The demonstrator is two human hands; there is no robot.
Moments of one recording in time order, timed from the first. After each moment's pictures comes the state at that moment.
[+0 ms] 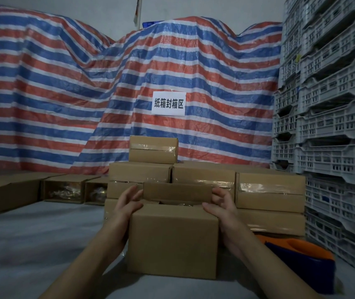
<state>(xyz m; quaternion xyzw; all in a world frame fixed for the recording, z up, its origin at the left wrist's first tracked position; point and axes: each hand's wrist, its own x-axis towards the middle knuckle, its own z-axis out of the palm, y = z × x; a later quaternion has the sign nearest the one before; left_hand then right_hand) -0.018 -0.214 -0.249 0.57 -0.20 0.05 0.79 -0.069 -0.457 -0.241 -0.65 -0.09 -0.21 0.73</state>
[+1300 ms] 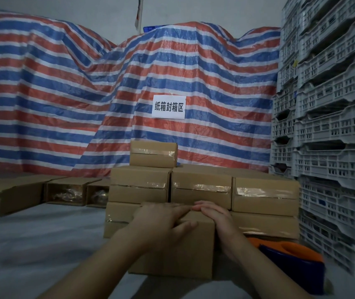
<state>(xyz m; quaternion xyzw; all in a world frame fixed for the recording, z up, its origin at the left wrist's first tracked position) -0.058 -0.261 -0.213 0.90 -0.36 0.25 0.03 -0.068 -0.459 -0.239 -0.71 -0.08 -0.19 0.67</state>
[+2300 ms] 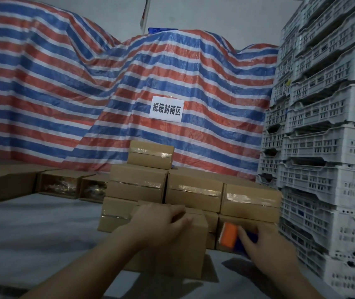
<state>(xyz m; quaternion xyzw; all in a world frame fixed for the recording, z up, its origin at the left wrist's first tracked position) -0.078 -0.261 -0.213 0.91 -0.33 0.23 0.13 -0.146 -0.551 -0.250 -0.92 0.21 -0.34 0.04</state>
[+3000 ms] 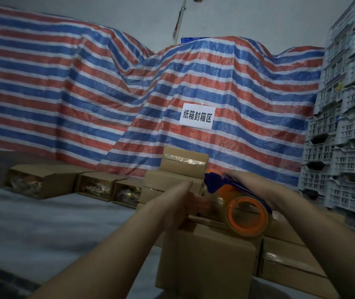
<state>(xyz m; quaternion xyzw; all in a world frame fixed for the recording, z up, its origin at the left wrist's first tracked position) -0.066 -0.234 -0.162 0.66 -0.18 -0.13 0.72 -0.076 -0.428 -0.091 -0.92 -0.04 -0.12 0.38</state>
